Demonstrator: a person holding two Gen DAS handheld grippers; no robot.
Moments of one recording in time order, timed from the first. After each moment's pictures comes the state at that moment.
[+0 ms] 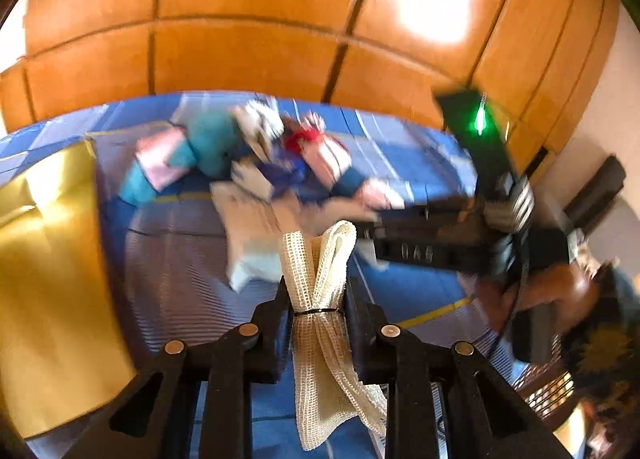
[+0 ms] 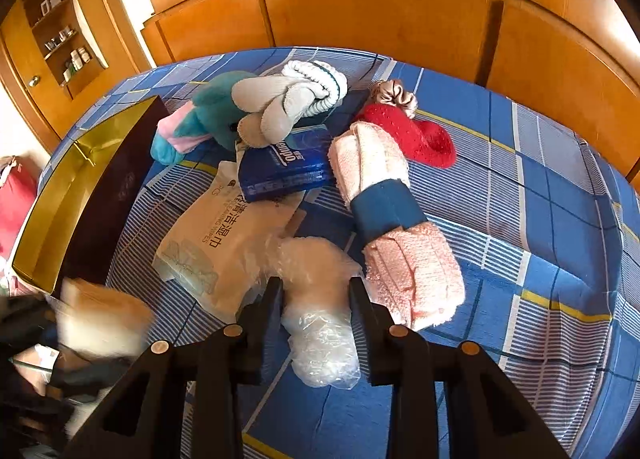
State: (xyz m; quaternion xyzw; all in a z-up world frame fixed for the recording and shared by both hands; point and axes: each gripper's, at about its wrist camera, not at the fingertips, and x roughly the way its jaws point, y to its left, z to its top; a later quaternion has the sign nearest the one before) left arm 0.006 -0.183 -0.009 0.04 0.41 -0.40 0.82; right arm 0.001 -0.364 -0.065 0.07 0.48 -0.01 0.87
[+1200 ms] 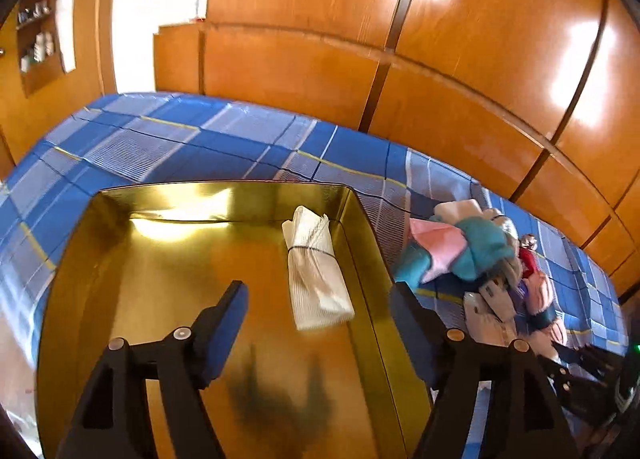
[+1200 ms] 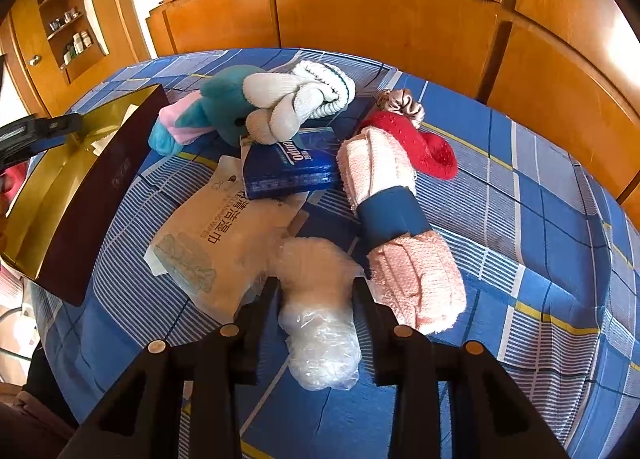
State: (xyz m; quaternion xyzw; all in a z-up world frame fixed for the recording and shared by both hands) left arm 0.127 -0.059 0.000 -0.03 0.40 -0.15 0.90; right arm 0.004 -0.350 -0.068 0.02 0.48 -0.02 0.88
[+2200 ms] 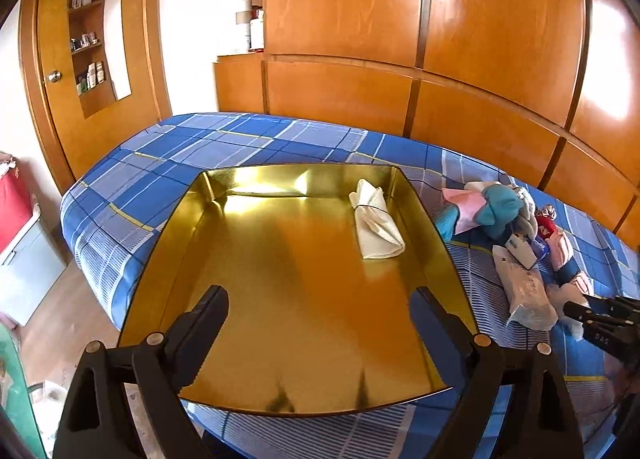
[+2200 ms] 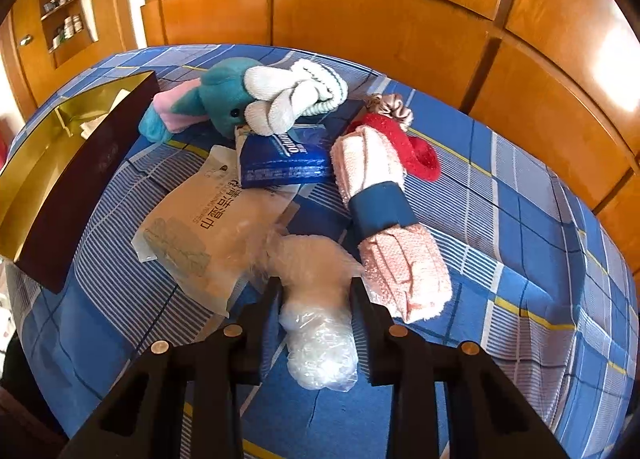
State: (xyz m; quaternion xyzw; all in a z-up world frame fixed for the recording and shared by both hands) left arm 0.032 -0.016 0.009 0.01 0.36 -0.06 0.93; right arm -0.003 -0.337 -0.066 -0.02 0.47 -0.07 0.88
